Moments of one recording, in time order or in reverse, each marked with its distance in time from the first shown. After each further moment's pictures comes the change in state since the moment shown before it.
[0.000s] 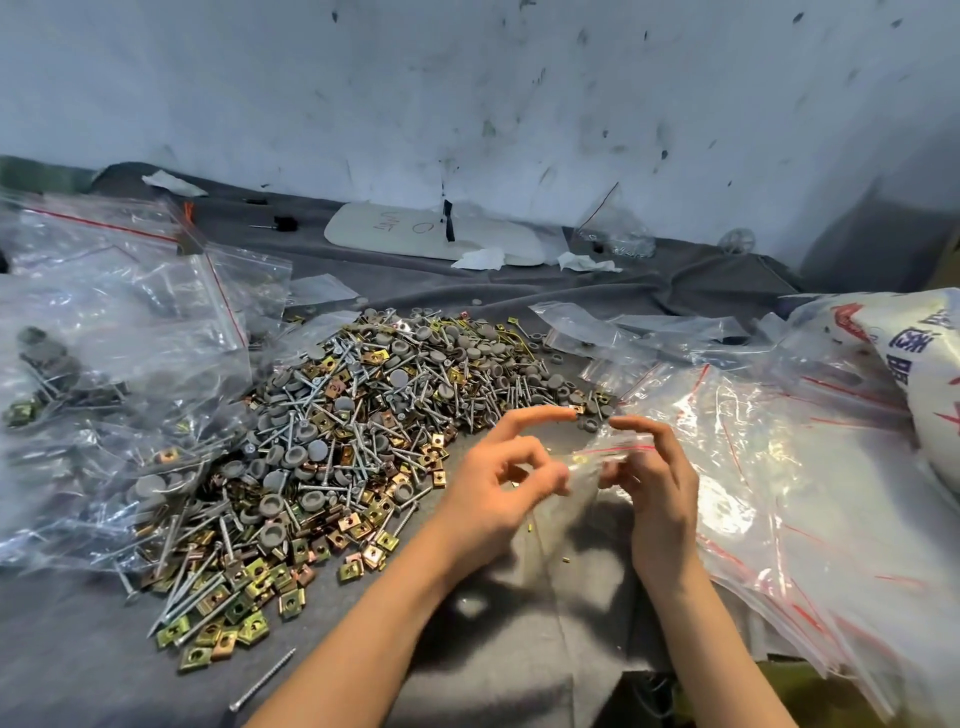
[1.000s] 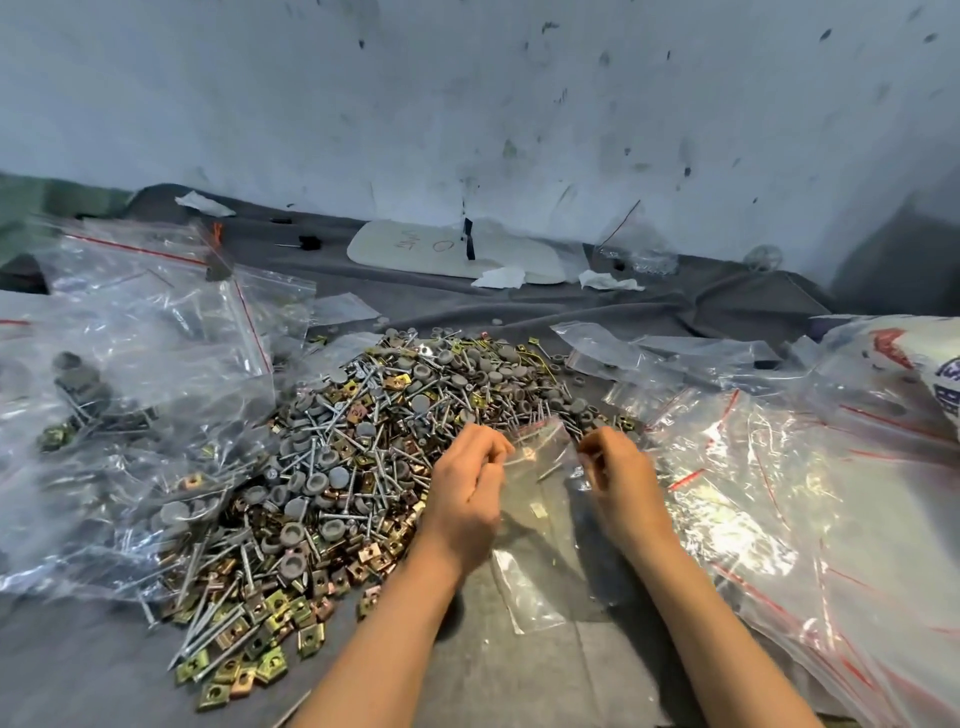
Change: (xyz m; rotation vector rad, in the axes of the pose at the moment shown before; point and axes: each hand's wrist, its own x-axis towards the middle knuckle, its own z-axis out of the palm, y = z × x) left_hand 0.012 -0.021 -0.022 0.220 0.300 -0.084; right_hand 0.048 0.024 0.026 -1.041 -0.232 -0.057
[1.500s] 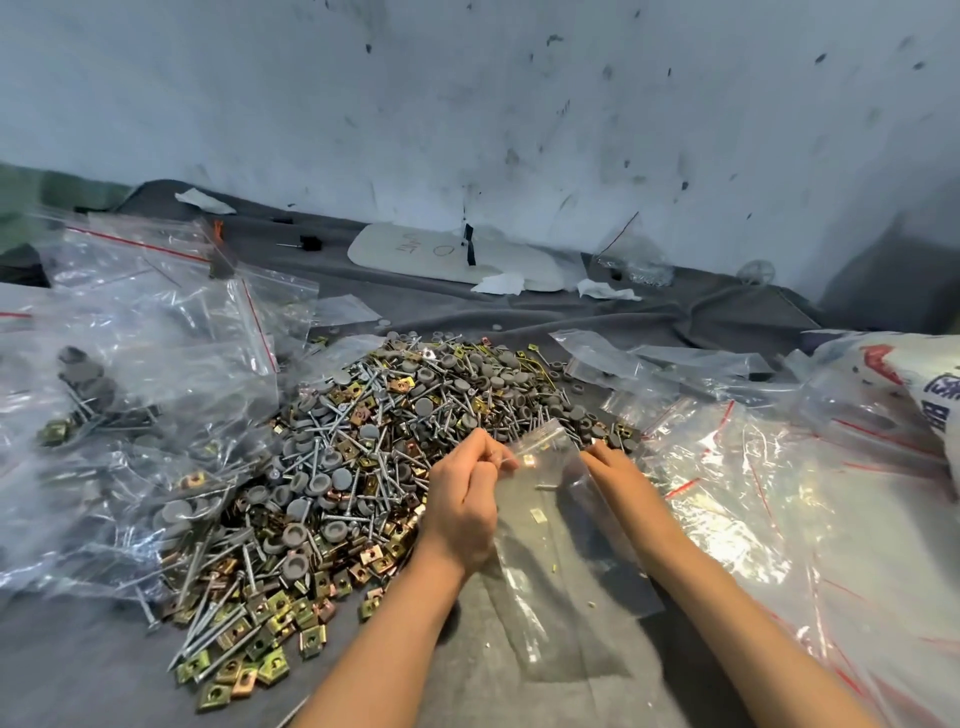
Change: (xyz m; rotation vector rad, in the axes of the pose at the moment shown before) left_hand 0.000 -0.002 -0.002 -0.152 0.049 -0.029; right_hand -0.002 0.013 -0.009 -0.212 -0.229 -0.244
